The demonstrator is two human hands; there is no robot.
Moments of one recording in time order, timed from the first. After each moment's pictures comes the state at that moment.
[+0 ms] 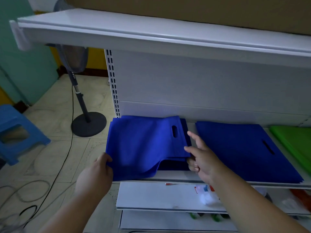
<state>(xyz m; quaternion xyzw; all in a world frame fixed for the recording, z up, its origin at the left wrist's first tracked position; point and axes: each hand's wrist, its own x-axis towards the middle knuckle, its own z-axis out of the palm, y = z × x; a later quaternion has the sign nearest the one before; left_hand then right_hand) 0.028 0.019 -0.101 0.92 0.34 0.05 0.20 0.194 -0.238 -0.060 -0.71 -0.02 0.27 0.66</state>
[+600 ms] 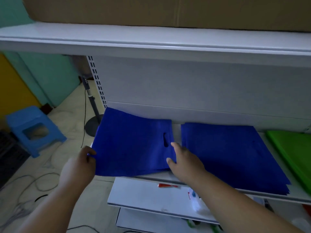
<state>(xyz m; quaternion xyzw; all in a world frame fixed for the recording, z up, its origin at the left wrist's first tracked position) 0.046 -0.054 -0.070 0.86 0.44 0.12 0.22 0.224 -0.306 -0.069 -0.94 -0.27 0.14 0.16</state>
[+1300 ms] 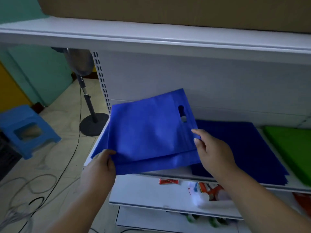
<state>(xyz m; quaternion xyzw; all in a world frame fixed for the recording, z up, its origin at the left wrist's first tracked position) 0.037 -0.078 -0.082 0.88 0.38 0.18 0.23 0.218 -0.340 -0.031 -0.91 -0.29 -0.07 0.28</state>
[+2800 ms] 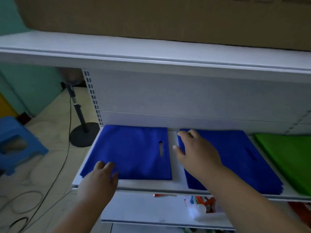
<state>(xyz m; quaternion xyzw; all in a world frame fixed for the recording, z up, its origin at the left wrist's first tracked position) 0.073 -0.074 -0.096 0.95 0.30 0.06 0.09 0.221 -0.309 0.011 -0.95 -0.30 -0.06 0.09</state>
